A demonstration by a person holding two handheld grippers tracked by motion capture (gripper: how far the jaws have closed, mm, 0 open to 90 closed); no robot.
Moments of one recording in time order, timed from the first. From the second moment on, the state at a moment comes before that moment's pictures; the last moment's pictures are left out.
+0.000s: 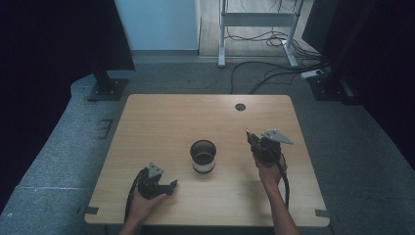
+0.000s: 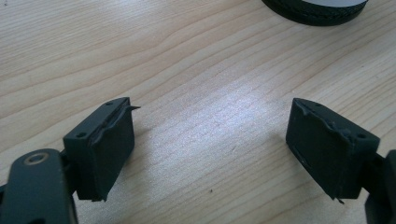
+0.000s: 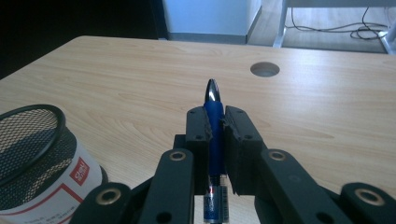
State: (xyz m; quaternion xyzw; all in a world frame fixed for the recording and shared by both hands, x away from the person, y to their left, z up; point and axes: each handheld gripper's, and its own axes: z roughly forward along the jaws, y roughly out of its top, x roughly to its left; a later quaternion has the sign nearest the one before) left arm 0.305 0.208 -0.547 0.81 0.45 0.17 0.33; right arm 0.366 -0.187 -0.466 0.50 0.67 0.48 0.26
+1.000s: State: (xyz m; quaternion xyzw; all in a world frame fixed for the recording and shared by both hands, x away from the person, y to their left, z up) left arm 0.305 0.208 -0.547 0.81 0.45 0.18 0.33; right arm 0.372 -0.126 -0.406 0.43 0.68 0.52 0.28
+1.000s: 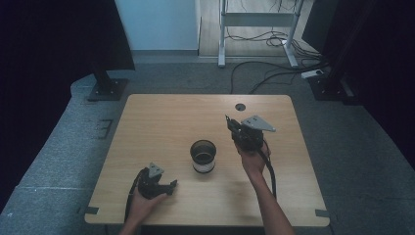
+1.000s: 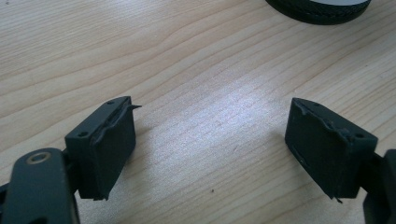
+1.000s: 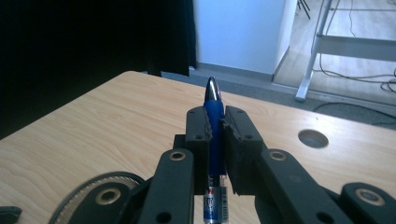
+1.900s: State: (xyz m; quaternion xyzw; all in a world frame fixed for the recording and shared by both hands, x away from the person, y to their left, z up) left arm 0.305 0.208 -0.547 0.81 0.45 0.17 0.33; right arm 0.384 -0.083 -0.392 0.40 0.69 0.54 0.27
